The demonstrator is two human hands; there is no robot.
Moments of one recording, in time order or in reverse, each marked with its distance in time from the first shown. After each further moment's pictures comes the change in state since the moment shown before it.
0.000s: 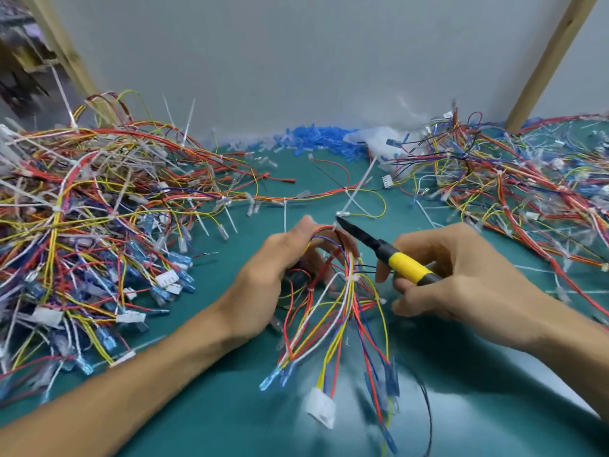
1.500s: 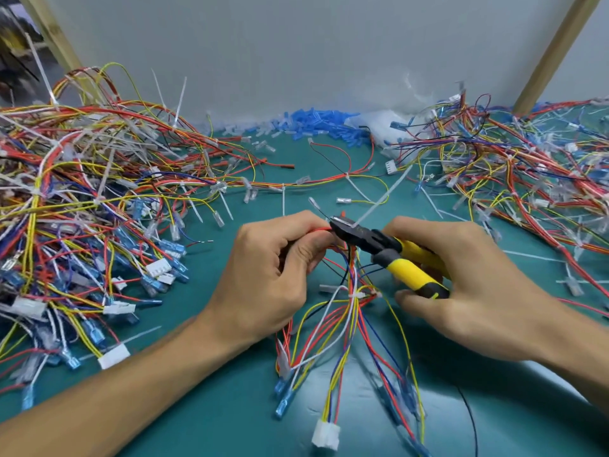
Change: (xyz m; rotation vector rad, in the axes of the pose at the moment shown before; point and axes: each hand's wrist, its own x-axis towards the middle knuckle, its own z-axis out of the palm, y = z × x) left_hand -0.005 -0.001 0.005 0.542 0.211 0.418; right_hand -0.003 0.002 0.011 -0.408 0.107 -0.217
